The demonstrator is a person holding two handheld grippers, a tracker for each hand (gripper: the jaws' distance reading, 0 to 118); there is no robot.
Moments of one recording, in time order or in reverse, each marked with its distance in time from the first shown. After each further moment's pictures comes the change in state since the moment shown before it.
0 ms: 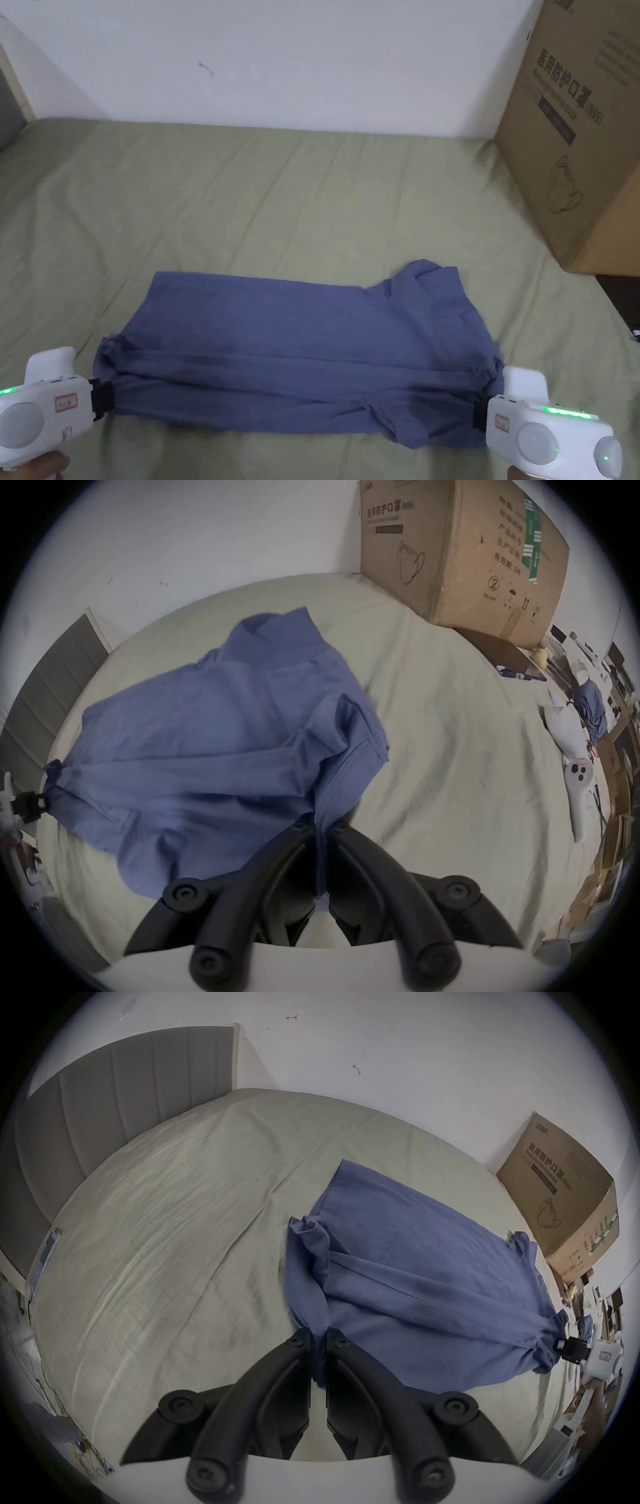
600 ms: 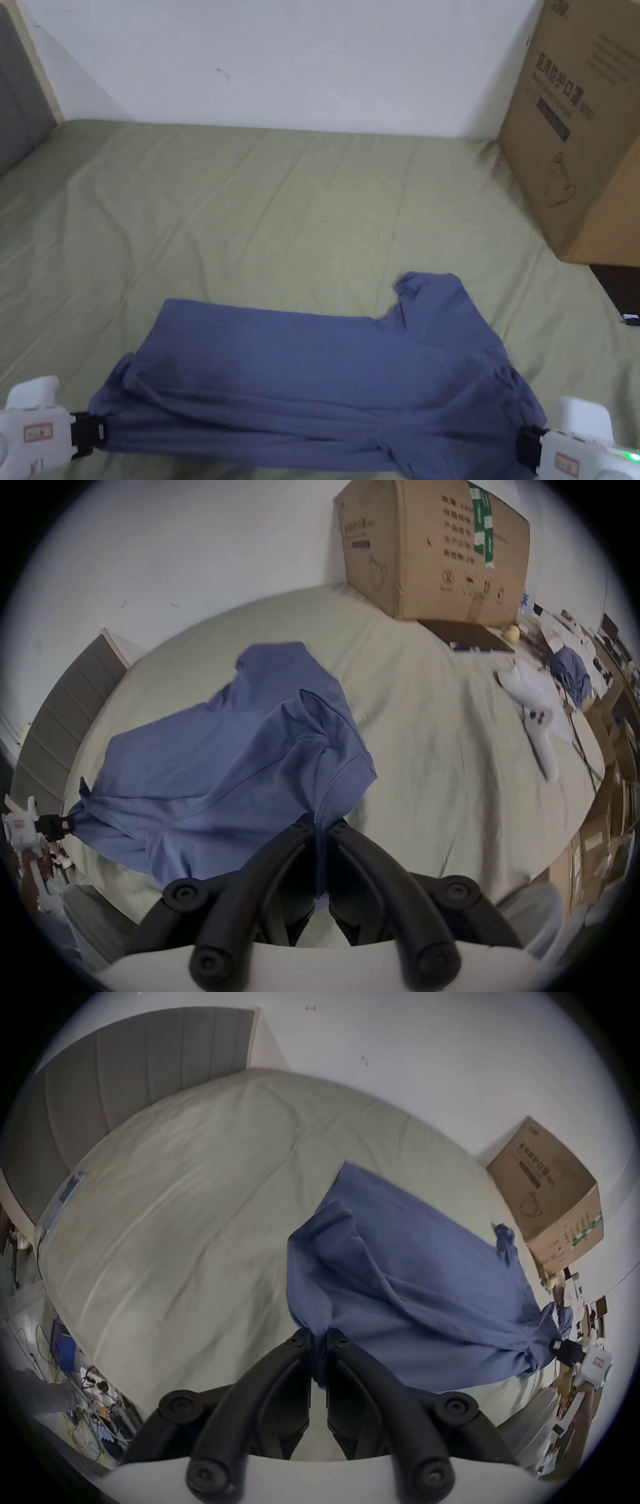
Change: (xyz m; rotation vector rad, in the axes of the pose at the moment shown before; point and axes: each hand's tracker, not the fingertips) left arm -0.045 -0.079 0.070 -0.122 -0.034 0.054; right arm 0.027 -0.036 0.067 -0.017 0.051 -0.071
